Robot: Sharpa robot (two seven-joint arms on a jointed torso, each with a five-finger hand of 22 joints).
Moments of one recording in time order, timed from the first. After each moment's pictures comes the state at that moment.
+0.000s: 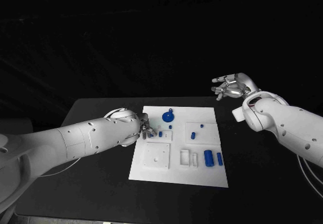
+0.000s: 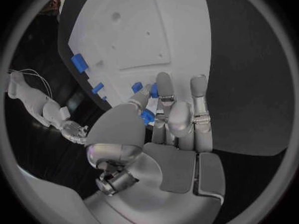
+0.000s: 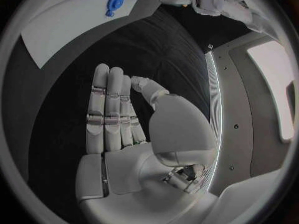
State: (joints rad) left arm 1.27 -0.48 -0.19 1.09 -1.16 -0.05 -0.46; left_hand 1.05 0.02 0.34 -0.12 0.12 1.31 0.00 0.06 0.73 1.47 -0.07 0.61 0.24 1.44 -0.12 1.30 0.86 0.03 1.30 -0.13 0.45 1.31; right arm 1.06 -0.70 0.37 1.14 -0.98 -0.37 0.08; right_hand 1.25 -0.12 0.38 -0.16 0.52 0.98 0.13 0.06 0.06 1.22 0.01 0.53 0.37 1.46 -0.05 0.27 0.70 0.08 1.40 -0.06 0.19 0.44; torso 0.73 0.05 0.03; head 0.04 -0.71
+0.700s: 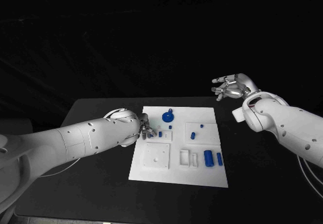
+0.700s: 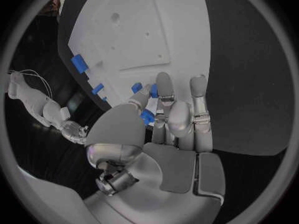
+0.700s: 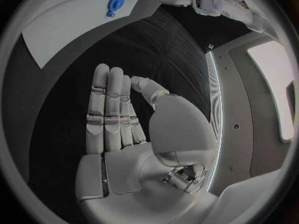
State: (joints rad) left arm 1.27 -0.48 -0.19 1.09 -1.16 -0.05 -0.45; left_hand 1.05 0.02 0.33 -0.12 0.13 1.31 0.00 0.06 0.76 1.47 -0.07 0.61 0.23 1.44 -0.12 1.30 0.86 0.05 1.30 -0.12 0.45 1.31; right arm 1.06 -0.70 0.37 1.14 -0.98 -0.37 0.08; right_hand 1.25 -0.12 0.38 -0.16 0.52 0.98 0.13 0.06 0.06 1.22 0.01 0.53 0.37 1.46 -0.05 0.27 0.70 0.08 1.40 -0.06 0.19 0.44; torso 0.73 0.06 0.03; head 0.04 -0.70
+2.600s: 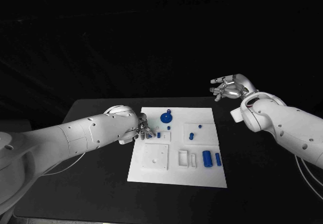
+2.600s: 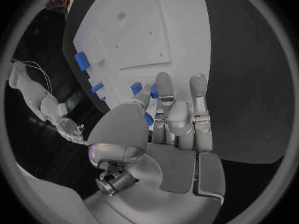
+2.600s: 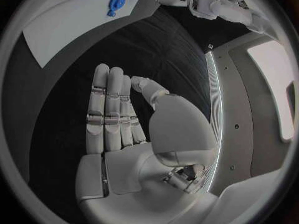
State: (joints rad) left arm 1.28 -0.44 -0.19 1.00 -1.09 0.07 -0.43; left_hand 1.12 0.06 0.21 -0.05 0.05 1.29 -0.02 0.07 0.81 1.47 -0.07 0.61 0.23 1.44 -0.12 1.29 0.83 0.05 1.30 -0.12 0.45 1.31; right arm 1.06 -0.69 0.37 1.14 -0.98 -0.37 0.08; right_hand 1.25 -0.12 0.37 -0.15 0.52 0.98 0.13 0.06 0.06 1.22 0.01 0.53 0.37 1.46 -0.05 0.27 0.70 0.08 1.40 -0.06 0.19 0.43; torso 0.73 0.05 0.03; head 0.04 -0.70
